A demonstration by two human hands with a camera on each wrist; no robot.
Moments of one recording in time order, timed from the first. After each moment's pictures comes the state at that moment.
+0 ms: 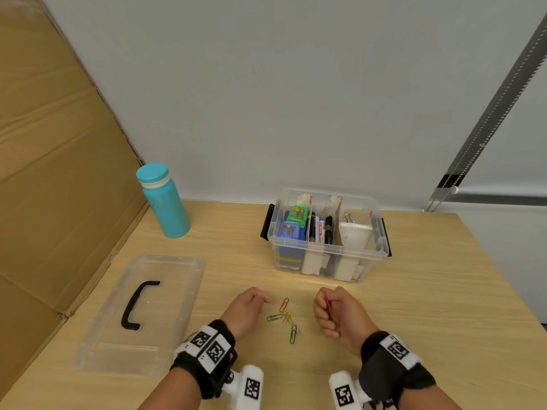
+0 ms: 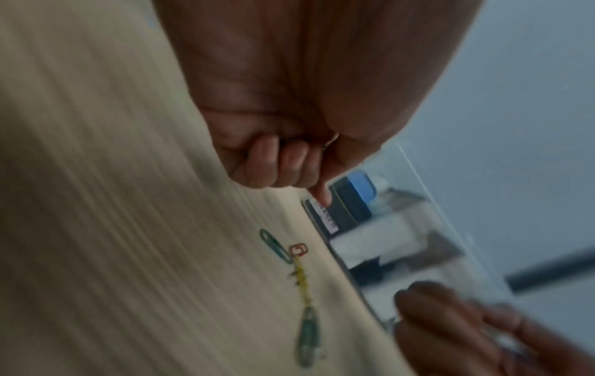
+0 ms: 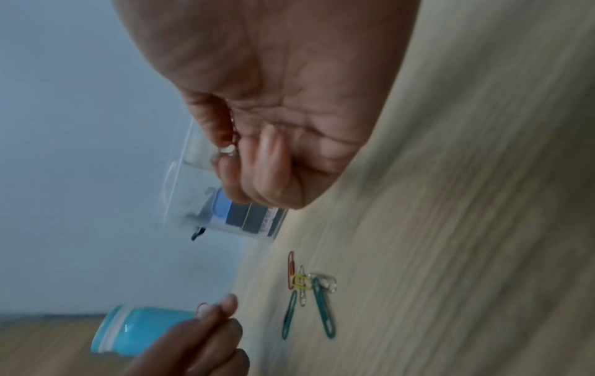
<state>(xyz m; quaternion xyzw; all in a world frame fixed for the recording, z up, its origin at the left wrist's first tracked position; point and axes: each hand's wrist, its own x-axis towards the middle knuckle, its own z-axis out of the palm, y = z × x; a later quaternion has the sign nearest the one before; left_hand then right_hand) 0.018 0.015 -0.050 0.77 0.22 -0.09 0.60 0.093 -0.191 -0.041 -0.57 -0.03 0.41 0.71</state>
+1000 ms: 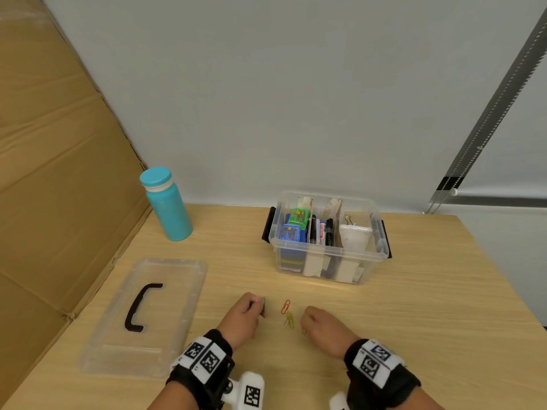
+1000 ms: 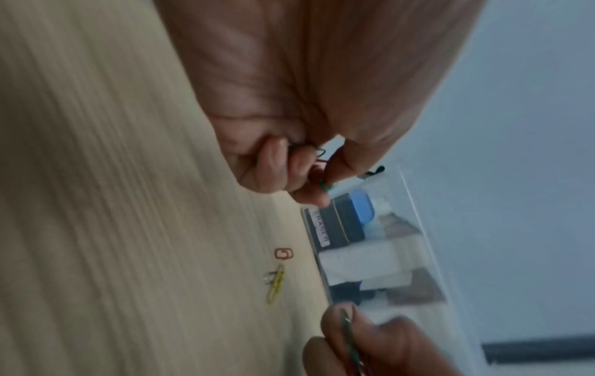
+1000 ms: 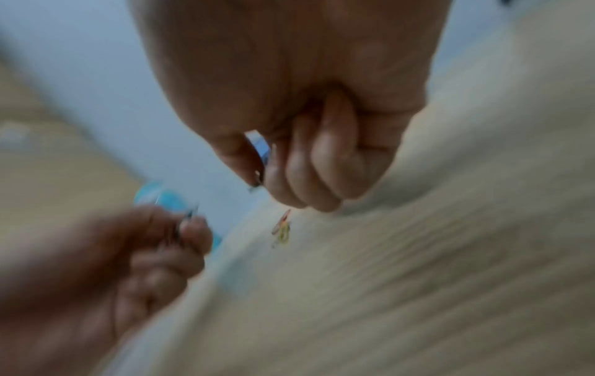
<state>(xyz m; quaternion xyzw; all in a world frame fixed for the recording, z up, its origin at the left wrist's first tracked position) 0.003 0.013 -0.048 0.76 0.21 -0.06 0.62 0.070 -0.172 -0.039 -0.86 -0.20 0.35 0.32</state>
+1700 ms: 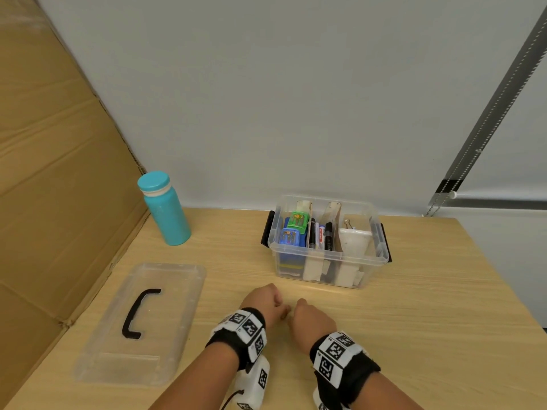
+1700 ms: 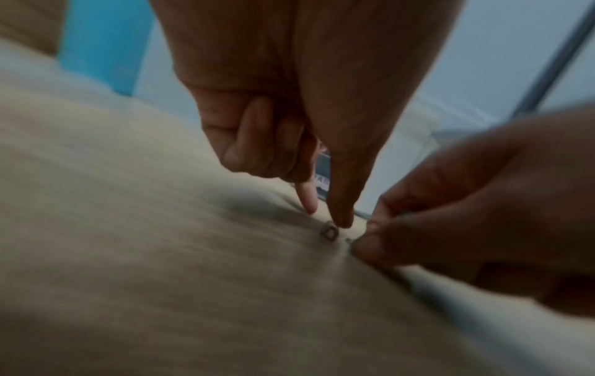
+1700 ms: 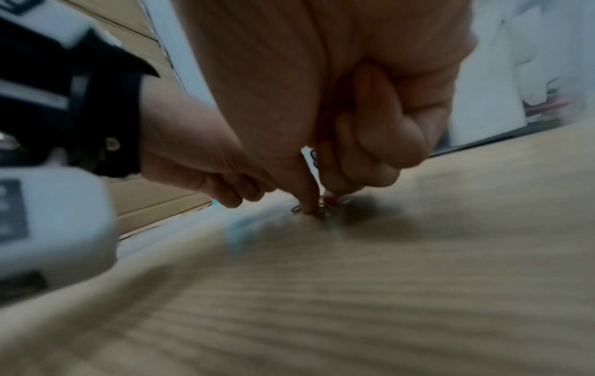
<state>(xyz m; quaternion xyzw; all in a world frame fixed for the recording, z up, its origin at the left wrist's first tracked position) 0.057 -0.003 -0.048 0.92 0.18 -0.12 0.33 0.076 -0.125 -0.052 -0.95 -0.16 0.23 0.13</state>
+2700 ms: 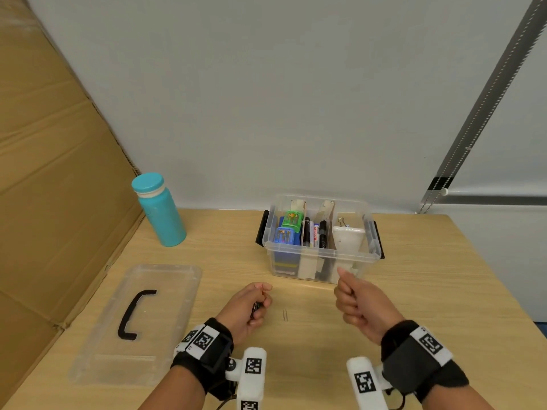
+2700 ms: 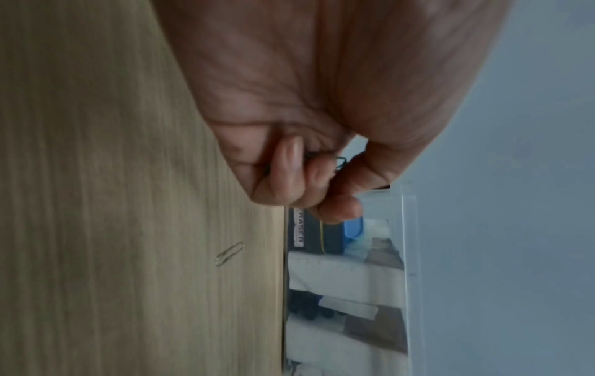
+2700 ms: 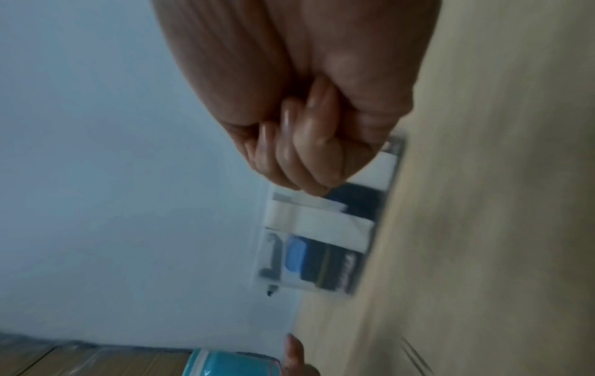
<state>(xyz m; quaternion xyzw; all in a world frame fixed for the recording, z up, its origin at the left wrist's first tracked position) 0.032 0.008 -0.034 0.52 0.23 -0.09 0.82 0.102 -0.221 0.009 -0.65 0.00 0.32 0.69</state>
